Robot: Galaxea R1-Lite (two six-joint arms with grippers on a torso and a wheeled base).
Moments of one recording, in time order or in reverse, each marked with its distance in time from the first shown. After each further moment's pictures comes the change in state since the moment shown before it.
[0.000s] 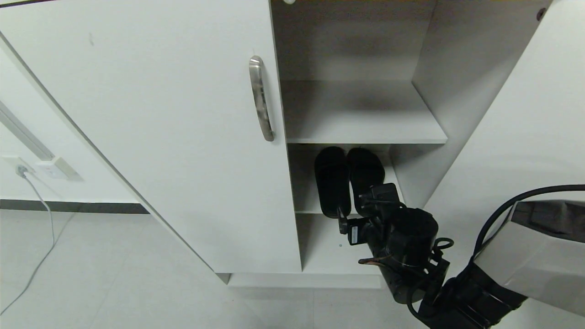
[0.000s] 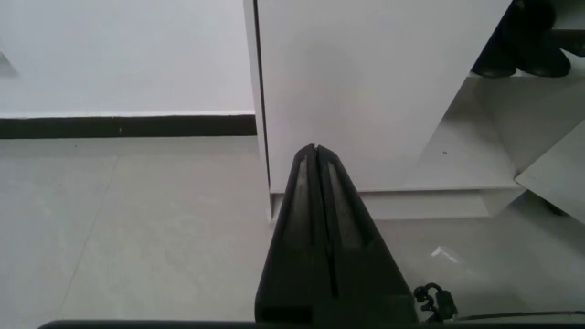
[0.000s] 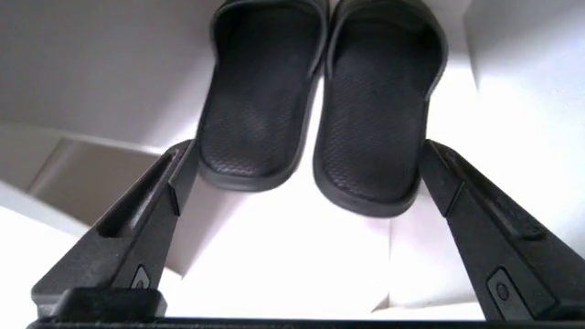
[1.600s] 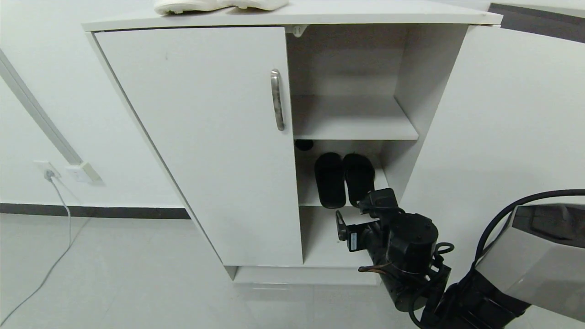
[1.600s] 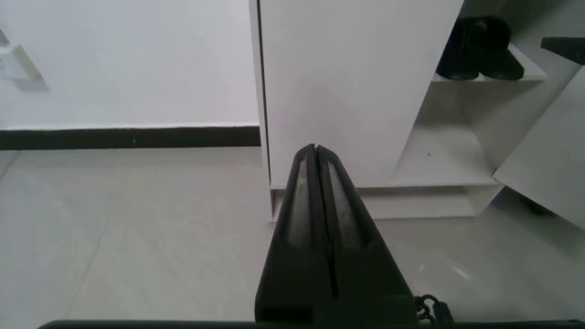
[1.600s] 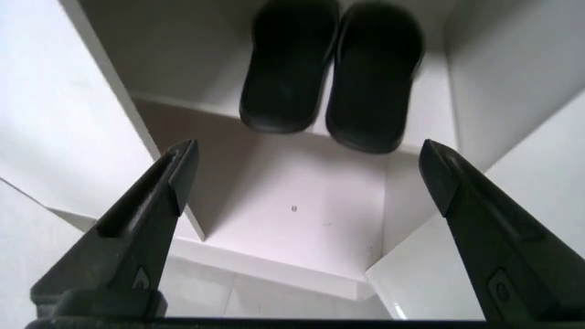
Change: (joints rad) left arm 0.000 0.000 0.000 0.000 0.000 0.001; right arm 0.018 -0.004 0.030 0.000 0.001 -0.002
